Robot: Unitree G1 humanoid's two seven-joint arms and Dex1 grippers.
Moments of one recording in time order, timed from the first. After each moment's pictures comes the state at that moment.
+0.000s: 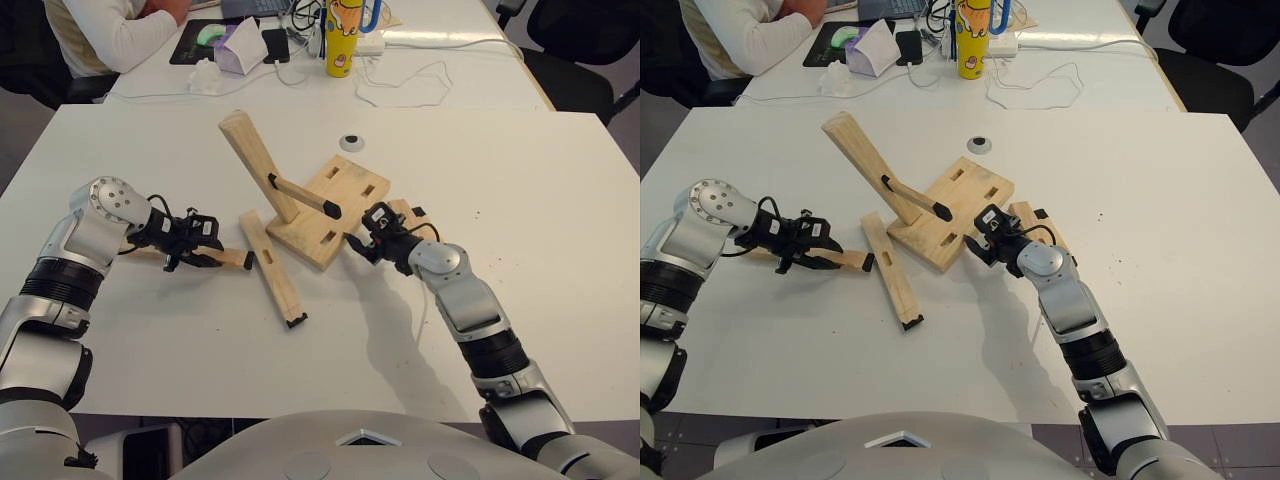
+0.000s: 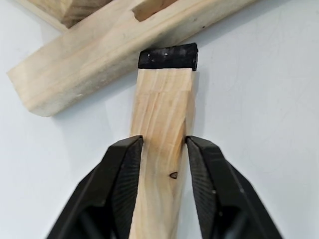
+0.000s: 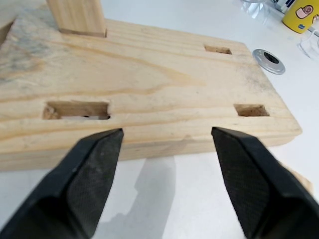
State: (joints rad) left arm -0.58 0.84 -0.39 0.46 0.14 -0.04 -1.42; right arm -0.24 -0.32 0.29 -0.11 -0.09 0.58 0.48
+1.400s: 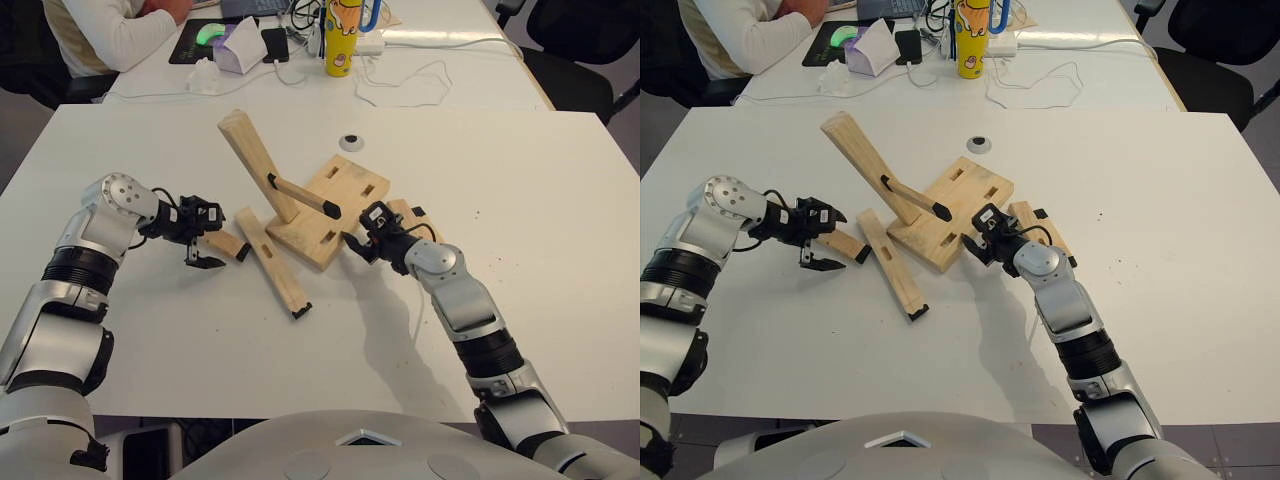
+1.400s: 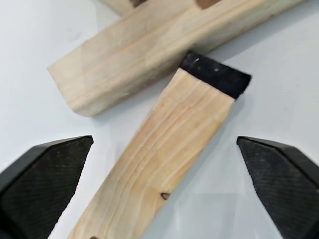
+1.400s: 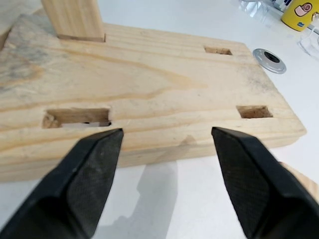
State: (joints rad) left arm -0.67 0.73 -0.38 0.69 0.21 -0.12 -1.28; right arm -0.25 -0.30 0.29 -0.11 -0.09 0.59 0.46
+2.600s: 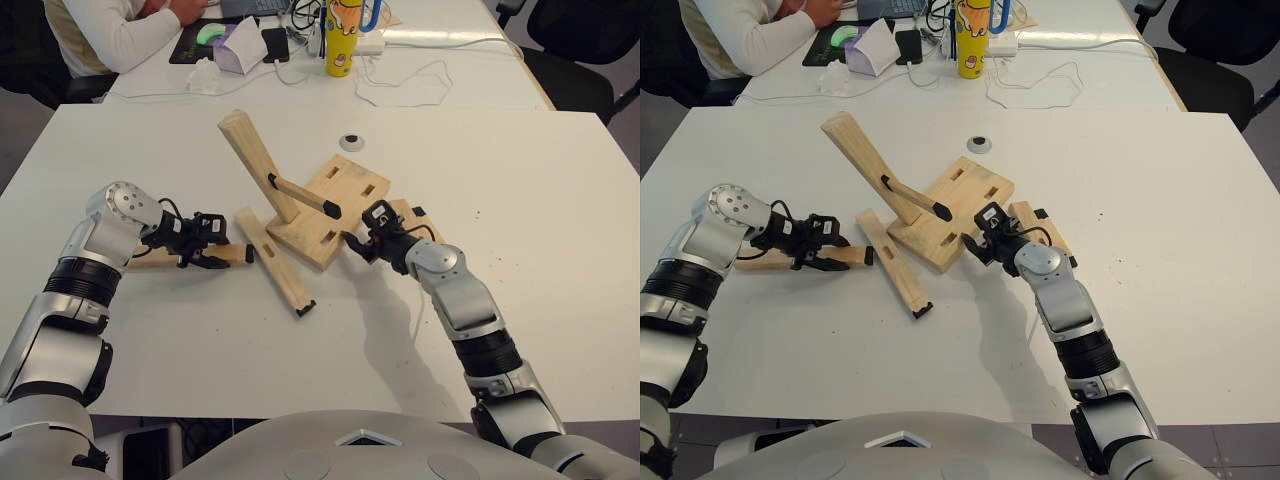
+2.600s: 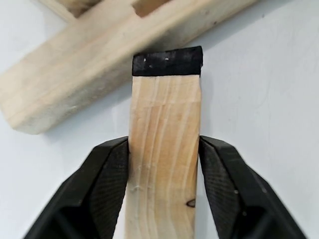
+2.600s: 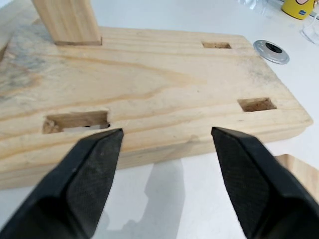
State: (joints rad) left arm -0.59 0.75 -0.33 0.54 0.16 0.00 -1.37; right arm -0.24 -0.28 0.25 -0.10 -0.05 0.62 0.45
